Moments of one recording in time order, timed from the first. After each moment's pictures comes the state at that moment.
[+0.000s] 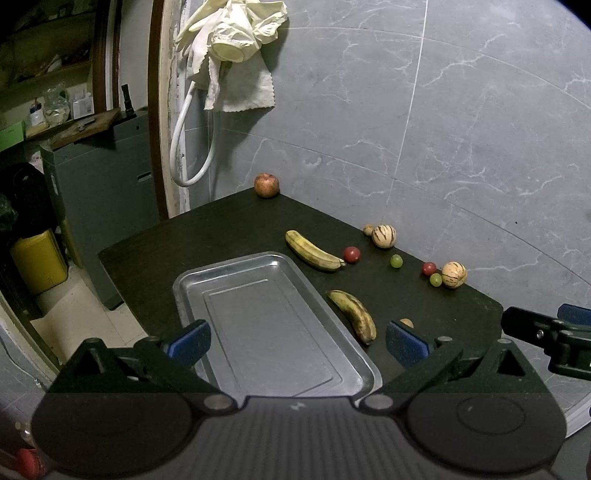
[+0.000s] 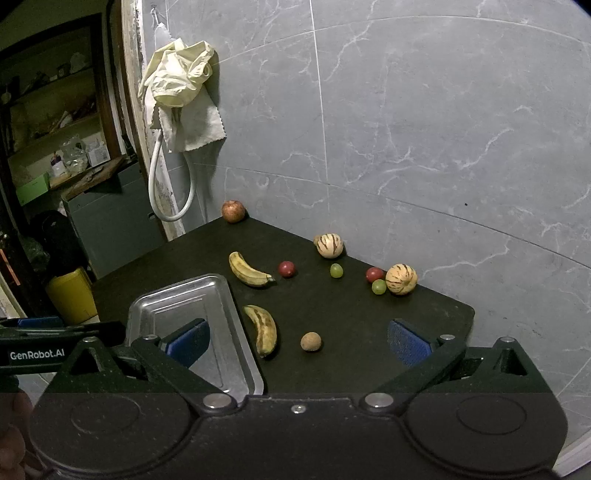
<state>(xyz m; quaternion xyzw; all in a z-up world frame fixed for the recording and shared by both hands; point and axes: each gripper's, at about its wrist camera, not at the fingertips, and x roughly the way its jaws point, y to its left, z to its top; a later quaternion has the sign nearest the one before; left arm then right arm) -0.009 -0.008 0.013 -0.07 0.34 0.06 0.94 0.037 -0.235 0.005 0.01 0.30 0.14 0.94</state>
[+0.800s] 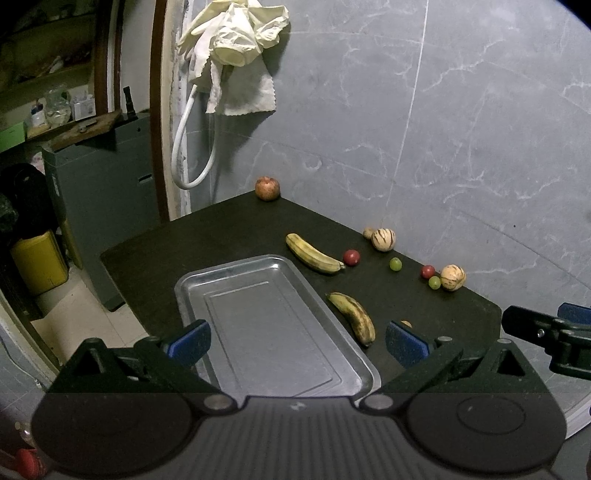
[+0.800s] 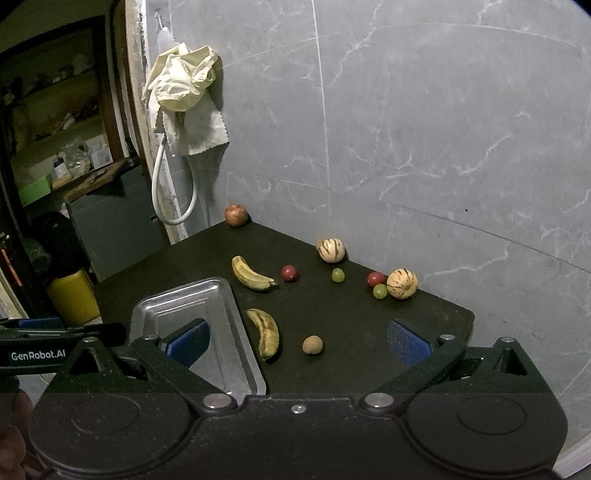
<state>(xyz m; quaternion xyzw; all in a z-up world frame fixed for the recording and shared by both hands) -0.006 -0.005 0.016 -0.07 0.33 0.06 0.94 0.033 -0.236 0.010 0.00 0.29 0.14 0.95</state>
